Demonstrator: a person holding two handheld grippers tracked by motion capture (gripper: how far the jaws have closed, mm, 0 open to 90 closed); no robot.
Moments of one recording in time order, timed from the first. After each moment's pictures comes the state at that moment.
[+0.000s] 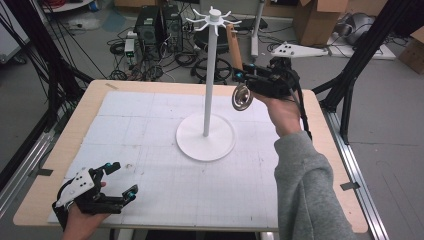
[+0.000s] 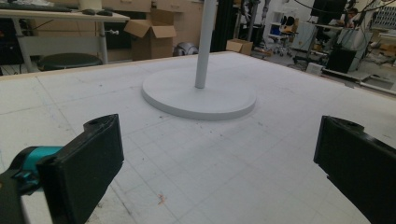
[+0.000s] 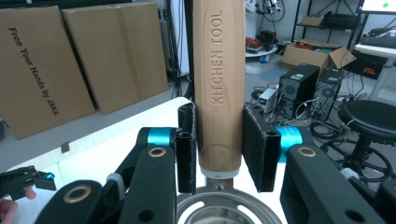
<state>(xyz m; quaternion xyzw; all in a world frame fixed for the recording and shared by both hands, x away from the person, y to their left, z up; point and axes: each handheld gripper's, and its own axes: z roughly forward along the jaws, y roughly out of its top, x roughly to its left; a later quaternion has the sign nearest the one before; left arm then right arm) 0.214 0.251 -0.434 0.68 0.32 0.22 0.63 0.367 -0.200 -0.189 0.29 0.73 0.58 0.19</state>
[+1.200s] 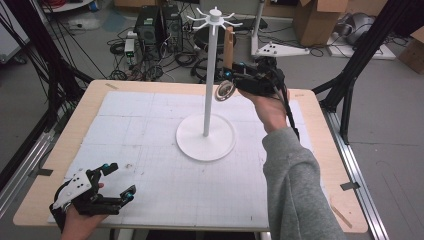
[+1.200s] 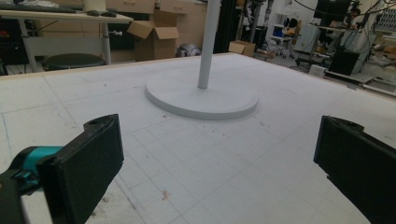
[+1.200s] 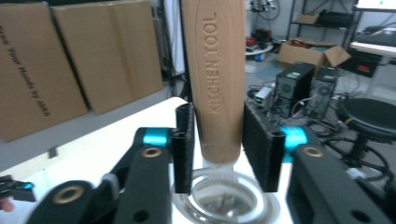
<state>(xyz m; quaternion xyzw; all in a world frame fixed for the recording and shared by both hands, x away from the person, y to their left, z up) 0.211 0.255 -0.434 0.67 0.32 0.22 0.63 0.381 -0.178 -0.200 0.31 0.73 0.58 0.20</state>
